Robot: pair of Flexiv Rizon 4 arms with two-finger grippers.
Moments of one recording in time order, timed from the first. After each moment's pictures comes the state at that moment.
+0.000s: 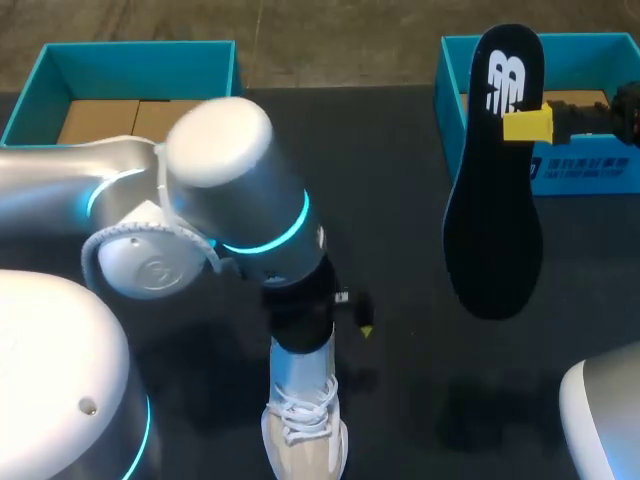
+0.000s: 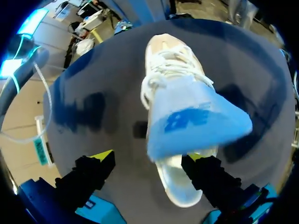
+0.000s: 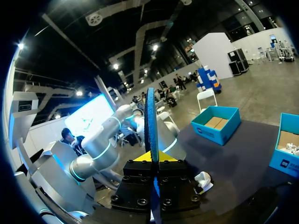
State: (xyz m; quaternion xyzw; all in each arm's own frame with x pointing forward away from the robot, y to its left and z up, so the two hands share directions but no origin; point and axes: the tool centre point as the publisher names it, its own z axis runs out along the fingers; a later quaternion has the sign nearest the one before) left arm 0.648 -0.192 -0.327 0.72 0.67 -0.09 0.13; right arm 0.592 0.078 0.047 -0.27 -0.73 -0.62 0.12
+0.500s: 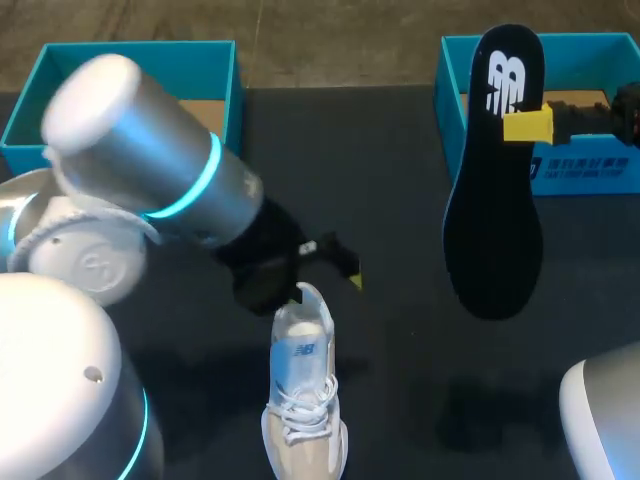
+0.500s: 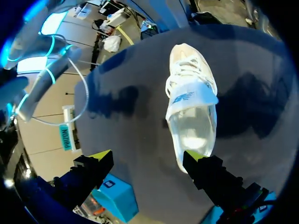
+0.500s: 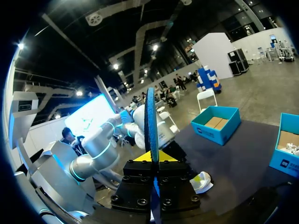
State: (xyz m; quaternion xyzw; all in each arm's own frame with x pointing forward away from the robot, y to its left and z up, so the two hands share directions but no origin) left arm 0.662 -0.180 -0.248 0.69 0.66 -0.19 0.23; right arm 0.592 0.078 0.047 -0.27 -0.73 -0.62 0.12
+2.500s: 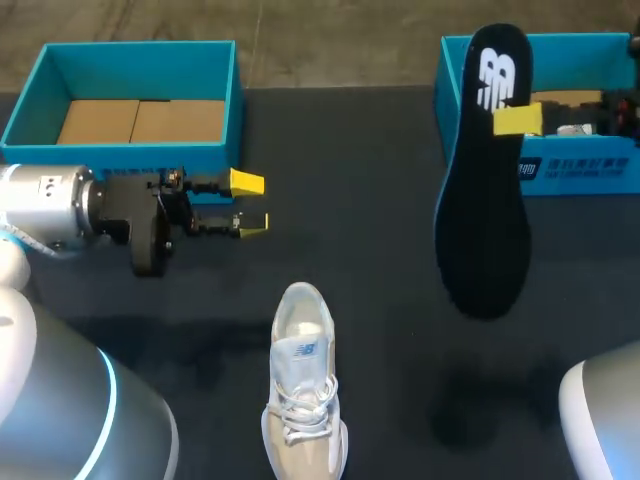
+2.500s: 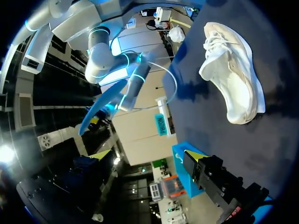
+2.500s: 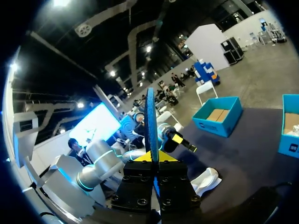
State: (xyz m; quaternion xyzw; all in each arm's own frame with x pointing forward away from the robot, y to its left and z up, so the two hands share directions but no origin) left arm 0.711 -0.108 -0.142 0.56 0.45 -0.43 0.55; right arm 0.618 0.082 0.032 -0.32 -0.70 -0.61 0.18
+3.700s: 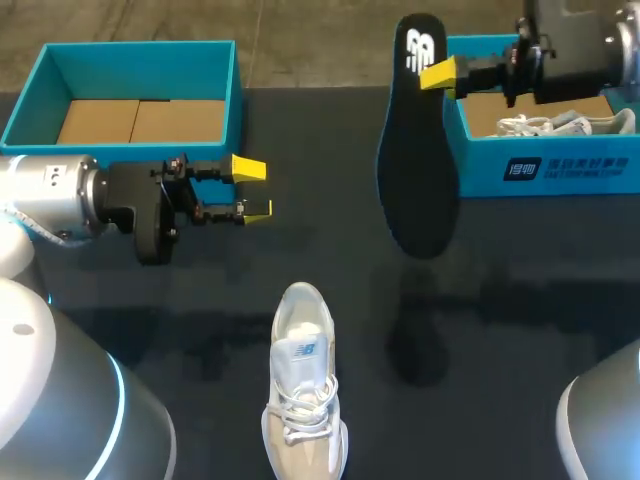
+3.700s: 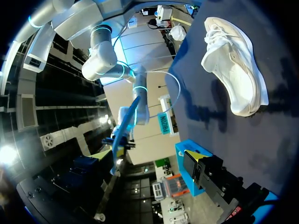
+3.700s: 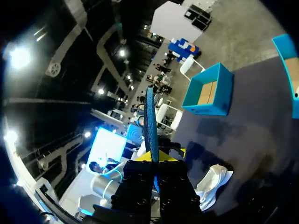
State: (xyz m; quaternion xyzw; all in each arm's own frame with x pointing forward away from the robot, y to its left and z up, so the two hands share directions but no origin) left arm 0.725 -0.111 -0.136 0.55 0.44 -0.43 0.56; right arm 0.757 0.119 -0.028 -0.45 -0.62 -0.54 0.34
